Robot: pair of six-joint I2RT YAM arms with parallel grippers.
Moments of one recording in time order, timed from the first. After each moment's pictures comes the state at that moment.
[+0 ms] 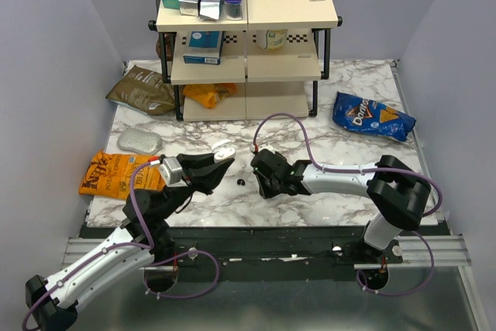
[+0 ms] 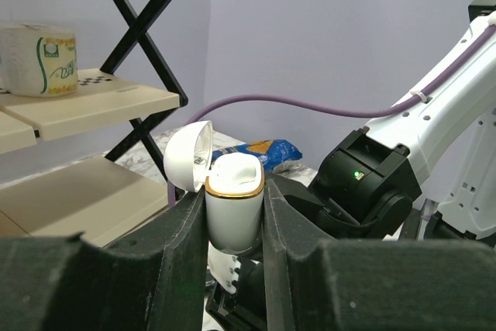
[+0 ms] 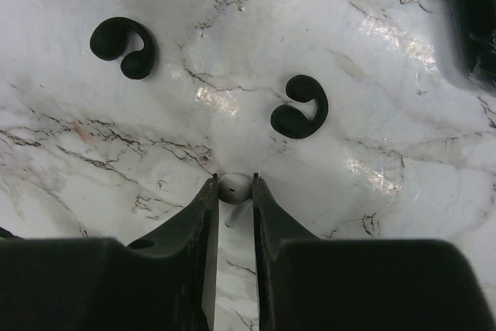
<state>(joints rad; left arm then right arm) -0.83 0.38 0.27 0.57 0.10 -0.19 1.03 1.66 0.90 -0.26 0.17 0.53</state>
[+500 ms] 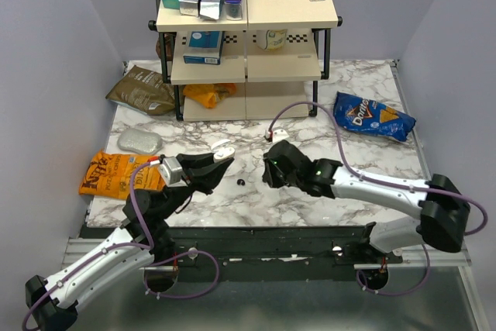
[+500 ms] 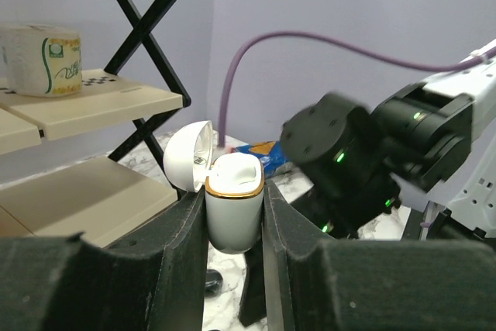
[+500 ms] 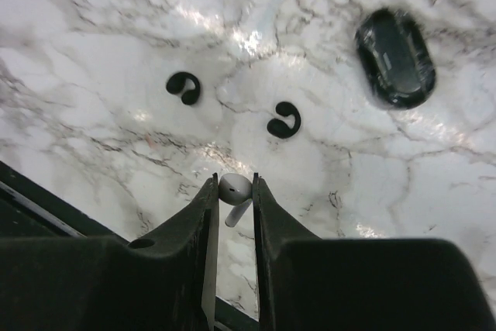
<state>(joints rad) -0.83 0.38 0.27 0.57 0.09 -0.18 1.03 1.41 0.88 -0.29 0.25 0.51</state>
